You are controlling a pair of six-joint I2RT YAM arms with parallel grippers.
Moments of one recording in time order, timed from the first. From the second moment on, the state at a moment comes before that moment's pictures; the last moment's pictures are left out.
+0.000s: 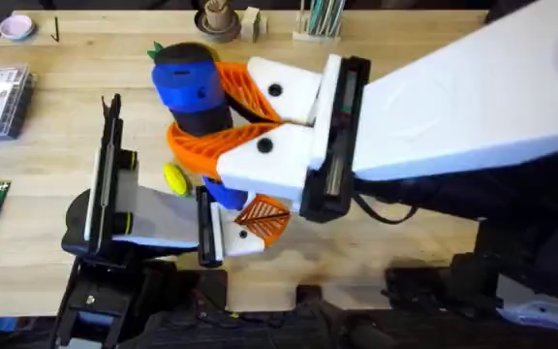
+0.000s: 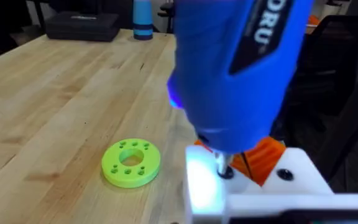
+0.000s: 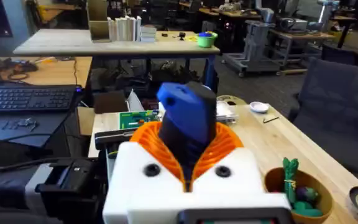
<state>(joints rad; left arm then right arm) -0.15 0.01 0.01 -0.14 1.27 0.08 1.08 0.97 0.76 0.32 -0.23 -0.05</state>
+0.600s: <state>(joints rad) -0.15 0.01 0.01 -0.14 1.27 0.08 1.08 0.94 0.76 0.31 -0.24 -0.05</state>
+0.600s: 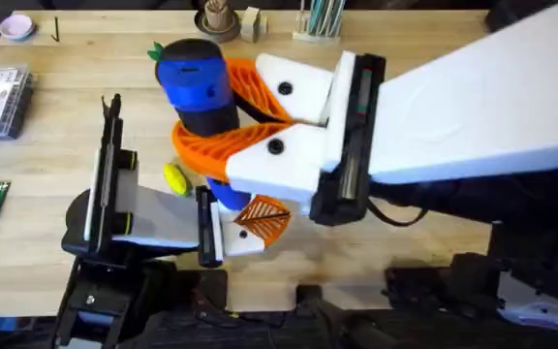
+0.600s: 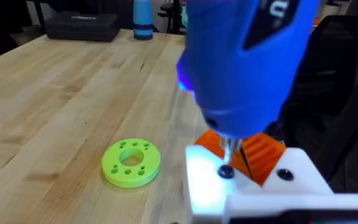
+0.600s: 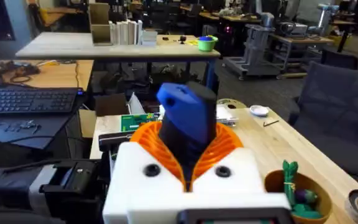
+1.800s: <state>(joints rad) -0.15 0.01 0.01 -0.14 1.28 0.08 1.08 0.88 0.75 0.34 -0.24 -0.10</state>
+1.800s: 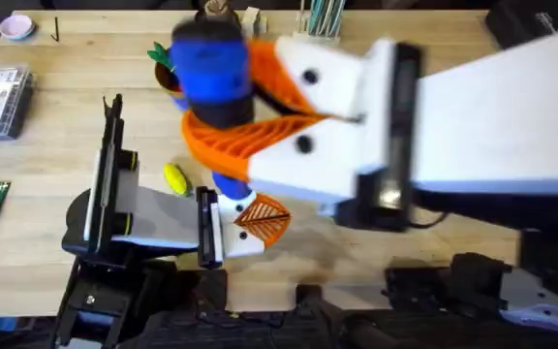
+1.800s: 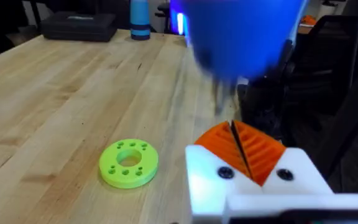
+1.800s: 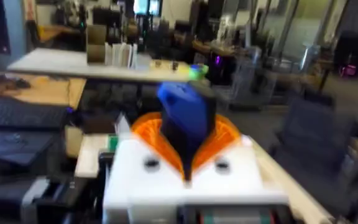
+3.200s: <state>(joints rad) -0.15 0.01 0.01 -0.14 1.28 0.08 0.20 1.51 0.77 0.23 -0.15 -0.67</state>
